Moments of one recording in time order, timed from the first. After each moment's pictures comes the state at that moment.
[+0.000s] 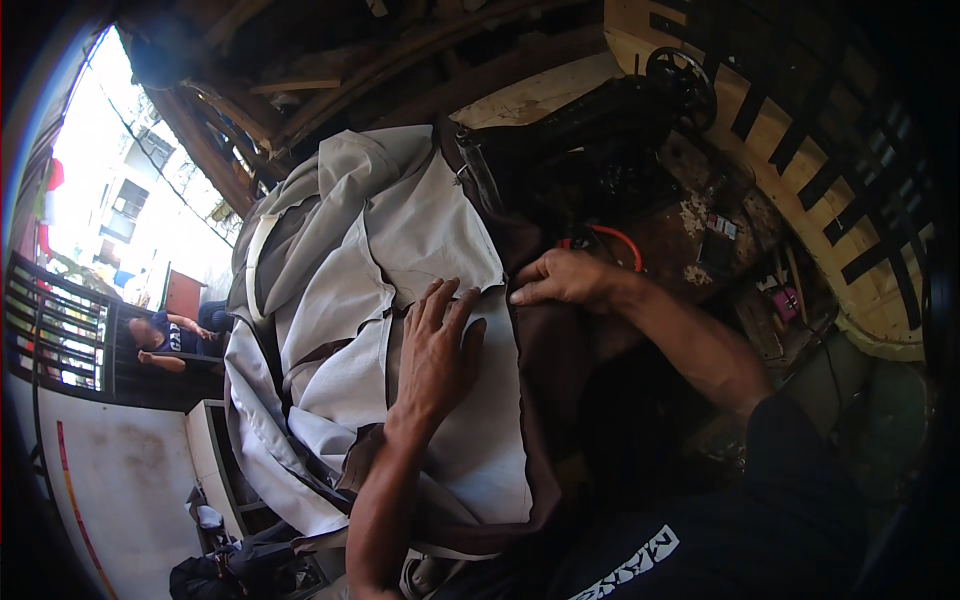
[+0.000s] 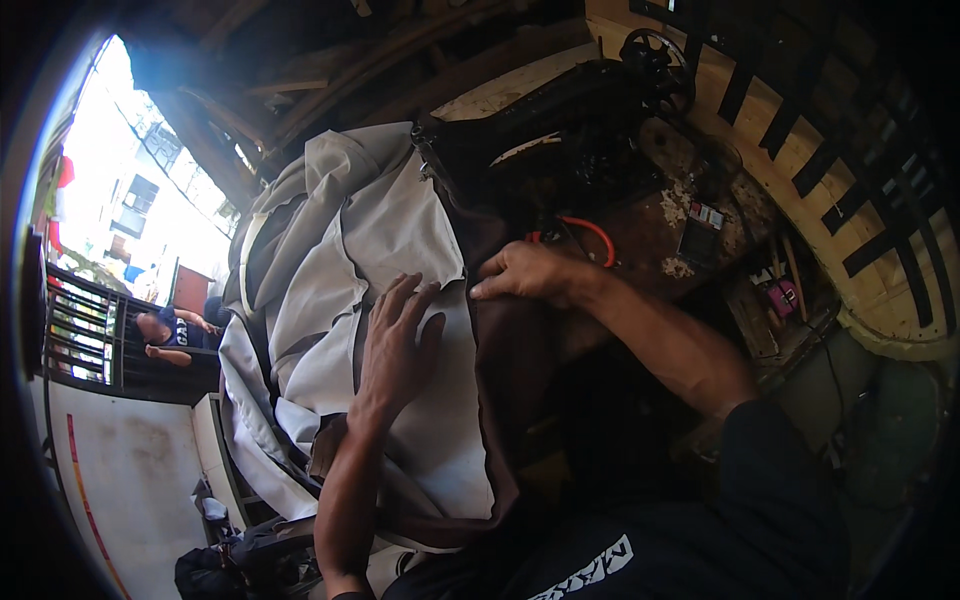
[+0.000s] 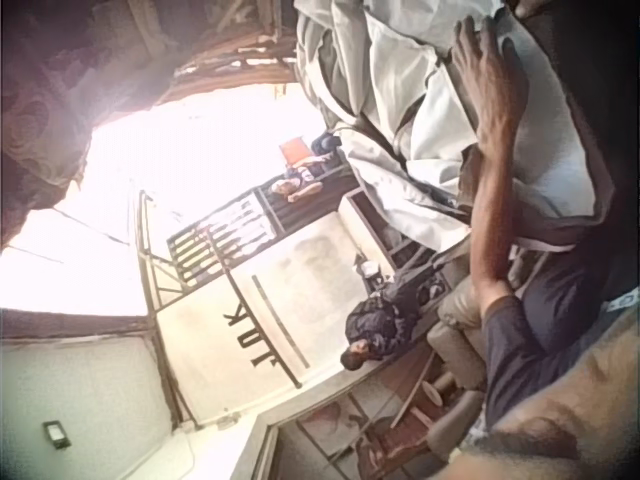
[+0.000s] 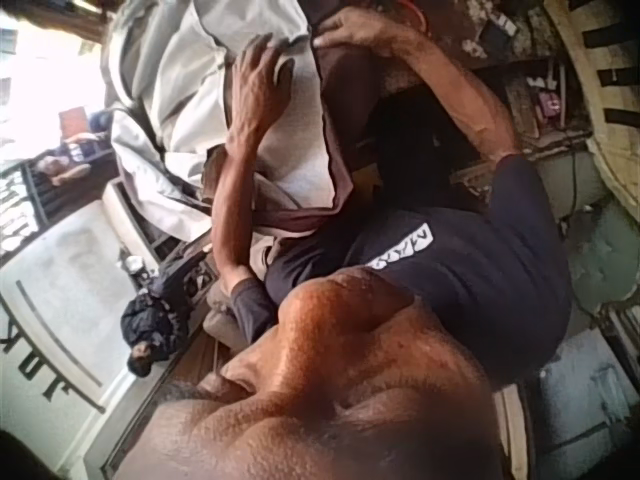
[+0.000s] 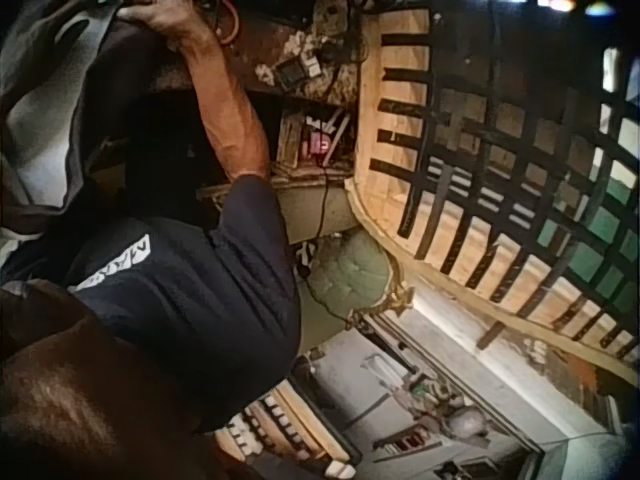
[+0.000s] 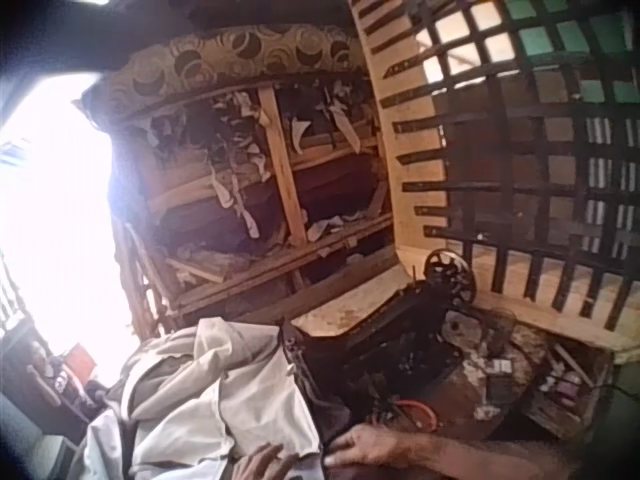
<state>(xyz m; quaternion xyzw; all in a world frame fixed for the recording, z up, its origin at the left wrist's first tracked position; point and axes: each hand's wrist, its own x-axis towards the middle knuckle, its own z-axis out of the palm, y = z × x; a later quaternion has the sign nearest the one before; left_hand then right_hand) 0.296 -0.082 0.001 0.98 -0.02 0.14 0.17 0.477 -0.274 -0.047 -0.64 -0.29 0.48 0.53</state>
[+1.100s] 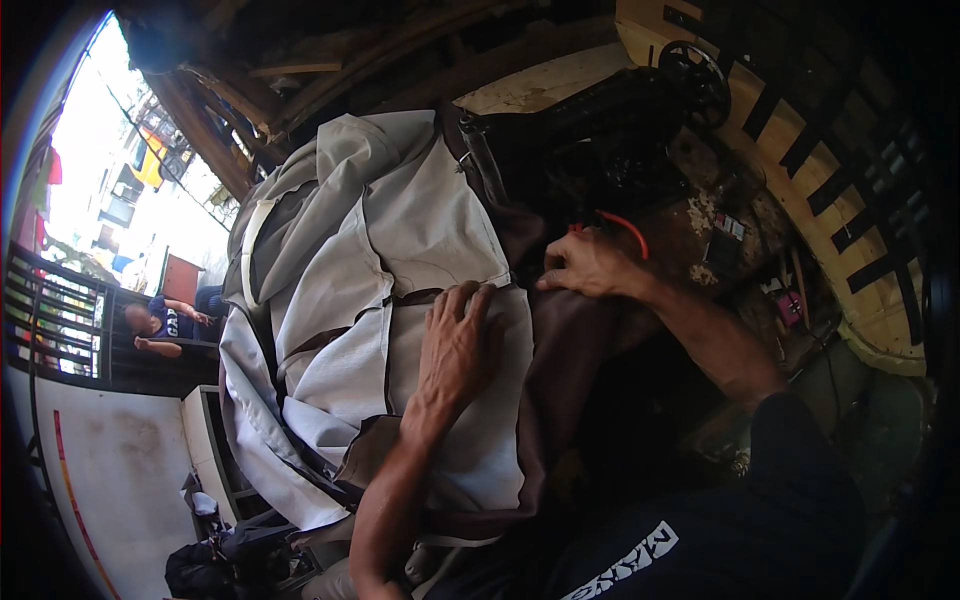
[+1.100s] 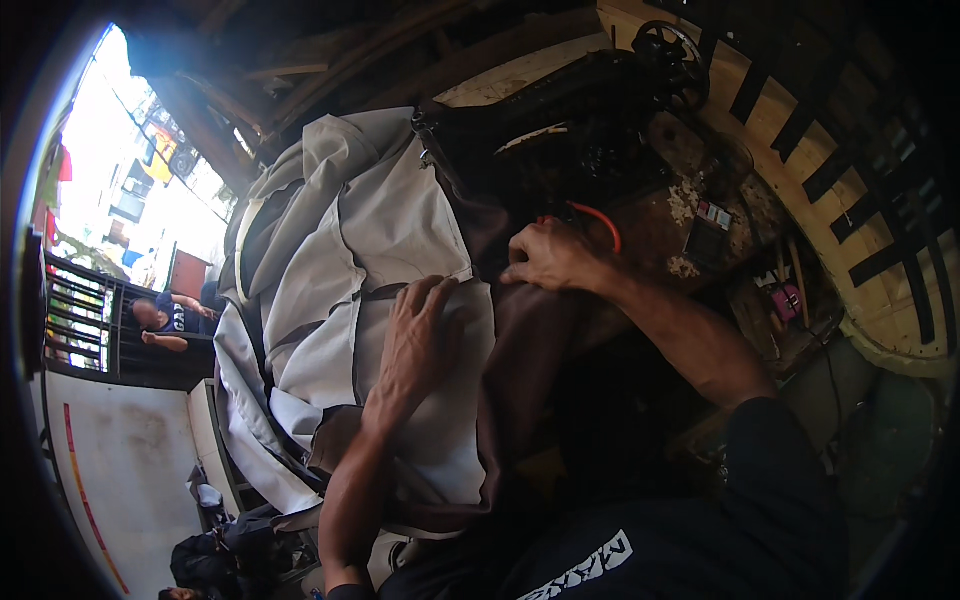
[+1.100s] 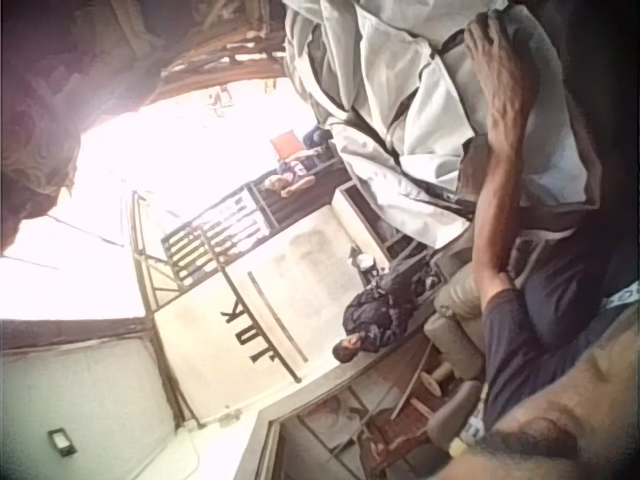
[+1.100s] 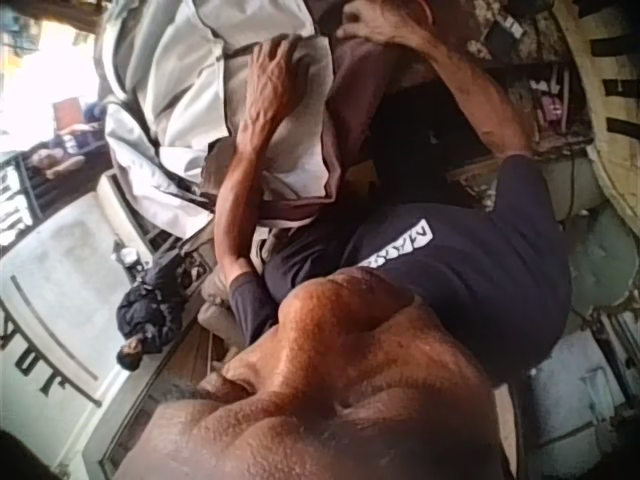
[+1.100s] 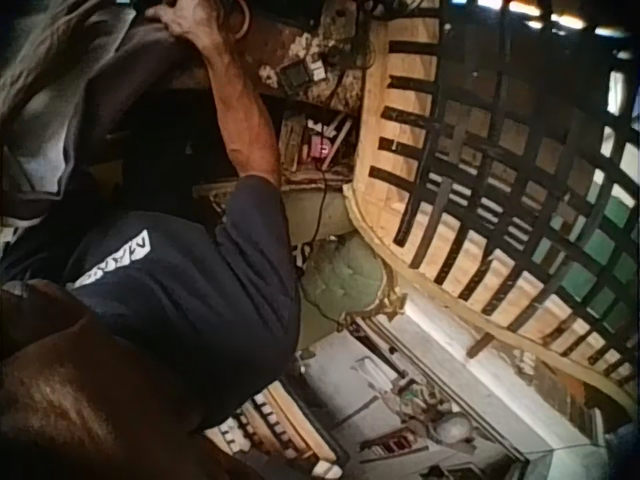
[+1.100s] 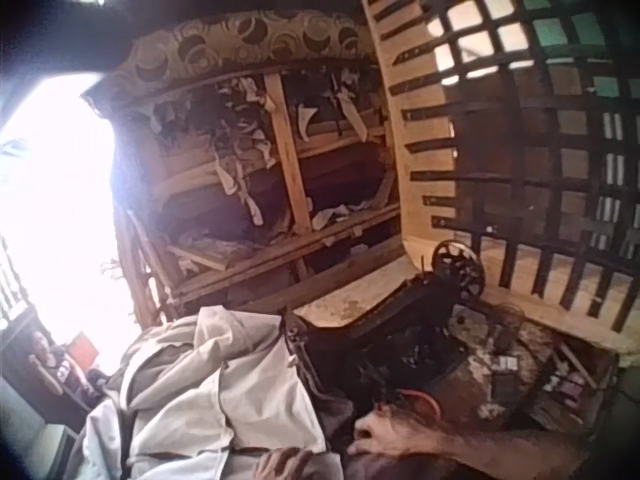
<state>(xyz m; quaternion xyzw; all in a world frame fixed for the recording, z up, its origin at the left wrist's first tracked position) 0.308 -0.096 -0.026 0.98 -0.01 0.10 0.20 0.492 -0.288 -0.039 -0.86 -0.37 0.24 0.27</state>
